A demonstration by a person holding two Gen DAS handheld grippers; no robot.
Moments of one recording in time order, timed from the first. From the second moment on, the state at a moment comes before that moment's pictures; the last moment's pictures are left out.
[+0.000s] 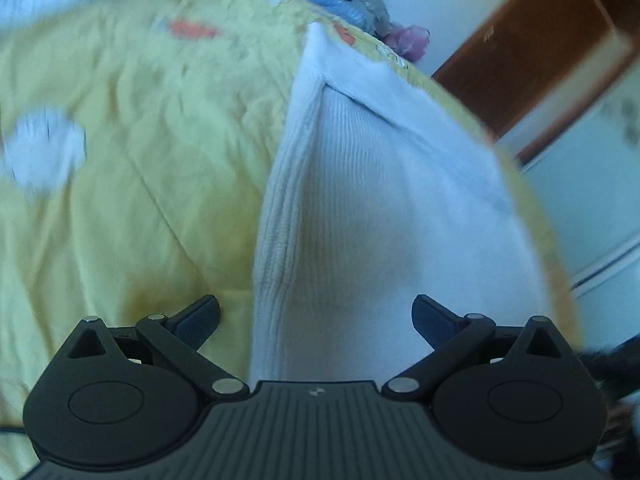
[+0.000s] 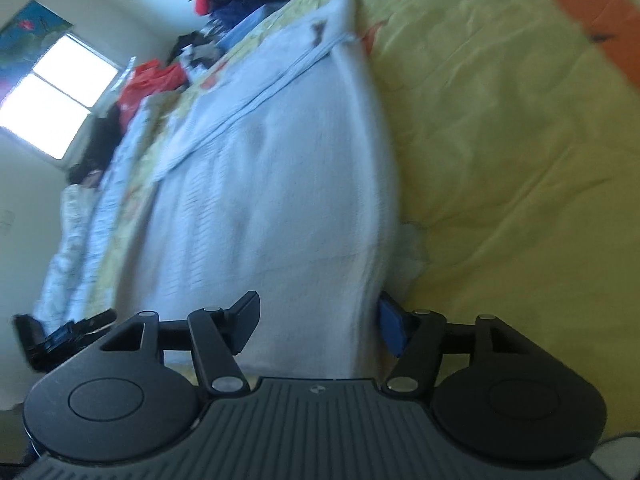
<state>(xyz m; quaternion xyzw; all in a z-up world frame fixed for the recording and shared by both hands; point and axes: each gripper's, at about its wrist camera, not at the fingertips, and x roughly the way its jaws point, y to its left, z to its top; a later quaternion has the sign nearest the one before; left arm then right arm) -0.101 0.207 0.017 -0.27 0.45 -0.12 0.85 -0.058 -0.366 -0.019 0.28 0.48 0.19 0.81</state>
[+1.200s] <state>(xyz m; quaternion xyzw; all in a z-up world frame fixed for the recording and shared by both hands) -0.085 0.137 0.029 -0.05 0.49 -0.14 0.86 -0.020 -0.383 -0.051 0.39 0.53 0.24 0.72</state>
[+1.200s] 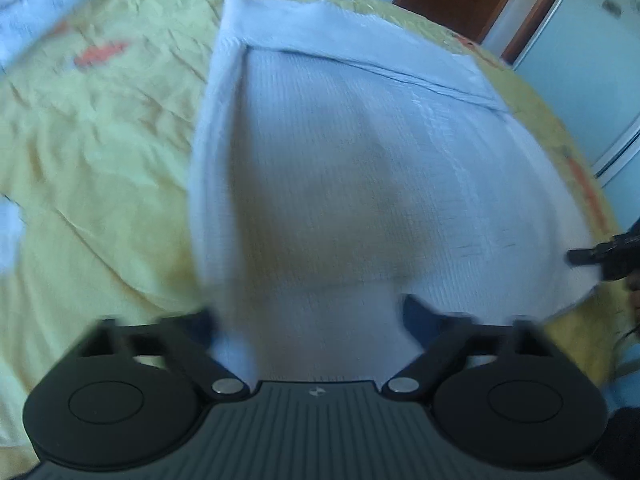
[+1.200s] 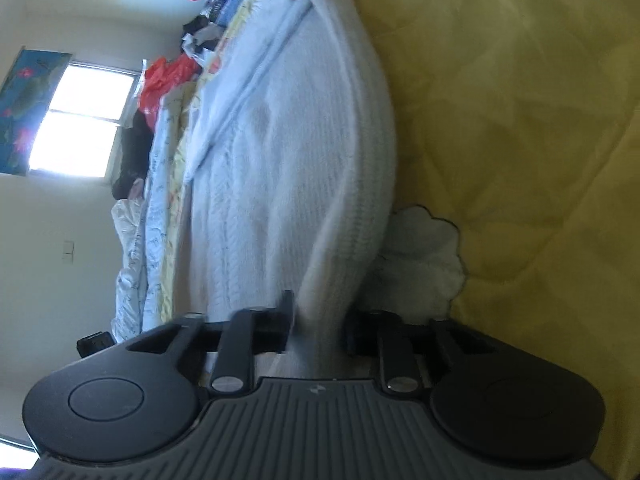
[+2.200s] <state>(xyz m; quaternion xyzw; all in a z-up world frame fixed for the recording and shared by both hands) -0.035 0.163 0.081 -0.10 0.42 -0.14 0.89 0.011 -0.377 0.026 0.33 0.43 0.31 0.78</state>
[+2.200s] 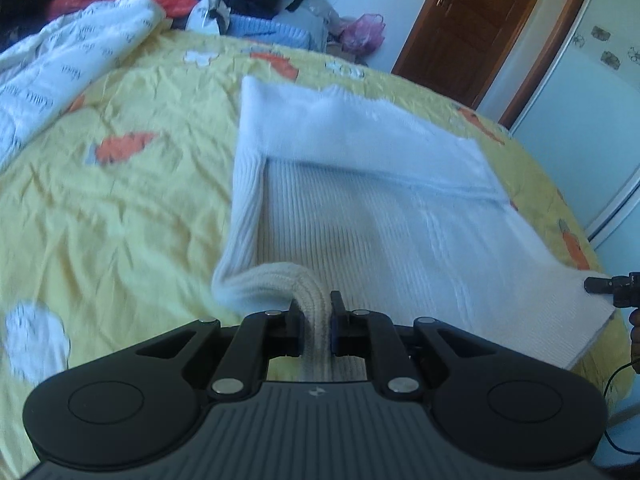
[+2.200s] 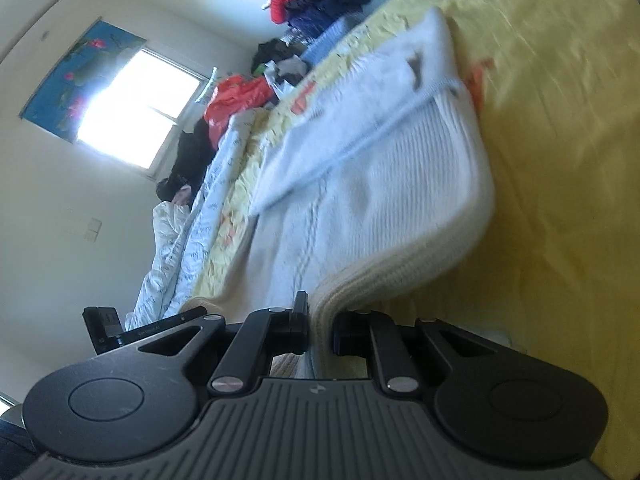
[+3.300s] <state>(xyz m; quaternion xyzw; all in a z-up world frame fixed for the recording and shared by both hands) 0.228 0.169 0.100 -0.20 0.35 -0.10 0.91 0.283 -0.390 0.024 0.40 0.36 0.27 0.80</state>
